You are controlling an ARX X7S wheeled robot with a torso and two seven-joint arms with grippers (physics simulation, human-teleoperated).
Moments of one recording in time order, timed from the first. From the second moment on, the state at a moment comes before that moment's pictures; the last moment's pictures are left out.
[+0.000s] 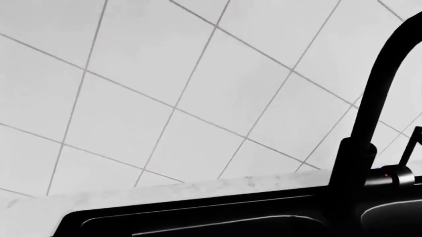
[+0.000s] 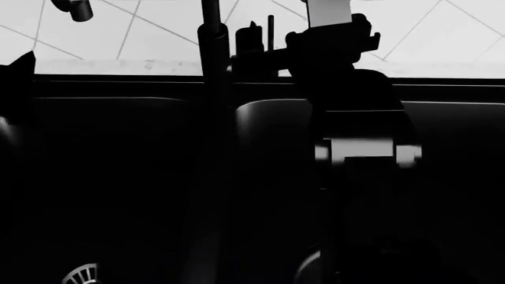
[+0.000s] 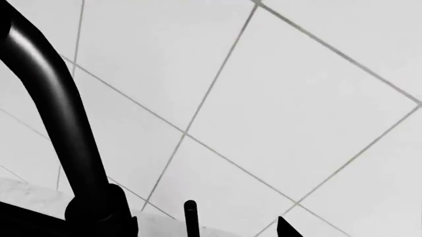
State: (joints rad) left arm -1.01 -0.71 0.28 0.17 -1.06 -0.91 -0.38; right arm 1.47 0.00 -0.19 1.31 0.19 0.16 -0.25
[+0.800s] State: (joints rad) left arm -0.95 -0.78 0.20 0.30 -1.14 -0.93 -0.45; right arm 1.50 0.00 -0.25 1.31 0.25 0.13 -0.22
